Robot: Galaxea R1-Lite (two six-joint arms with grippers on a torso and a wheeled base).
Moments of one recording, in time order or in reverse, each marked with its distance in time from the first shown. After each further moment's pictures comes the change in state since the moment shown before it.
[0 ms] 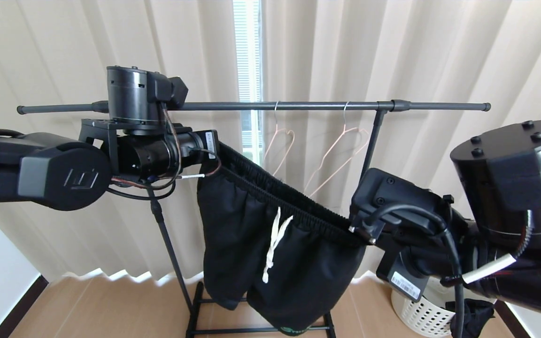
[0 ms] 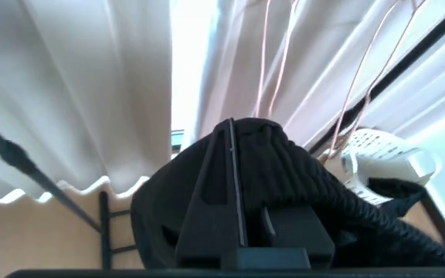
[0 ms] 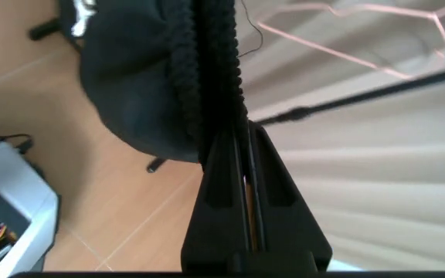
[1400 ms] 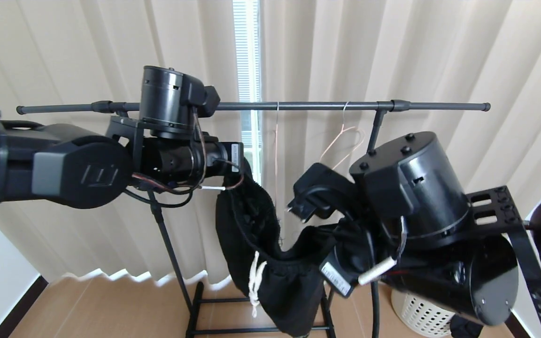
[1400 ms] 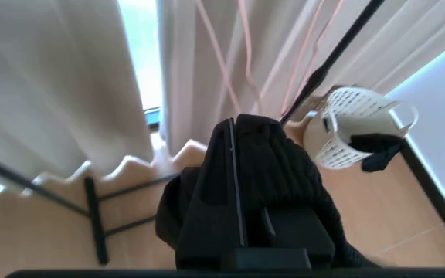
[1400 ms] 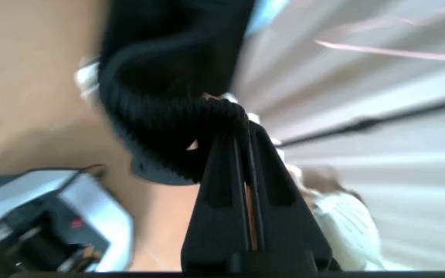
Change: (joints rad) left arm -0.101 0.007 -0.066 0.182 -0.006 0.020; right arm 0.049 0.191 -0.155 0.012 -0.052 0.260
